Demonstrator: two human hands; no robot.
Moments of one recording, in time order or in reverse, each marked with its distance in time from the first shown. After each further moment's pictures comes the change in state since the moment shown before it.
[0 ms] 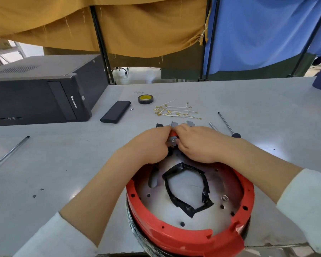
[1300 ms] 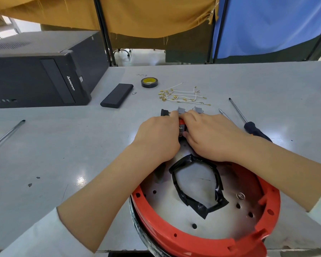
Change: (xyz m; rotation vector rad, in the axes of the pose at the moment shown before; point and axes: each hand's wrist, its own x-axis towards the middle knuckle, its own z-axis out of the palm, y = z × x) left_hand -0.002 0.007 0.014 0.237 0.209 -0.016; right_hand -0.003 -0.002 0.013 -0.129 0.176 -0.017
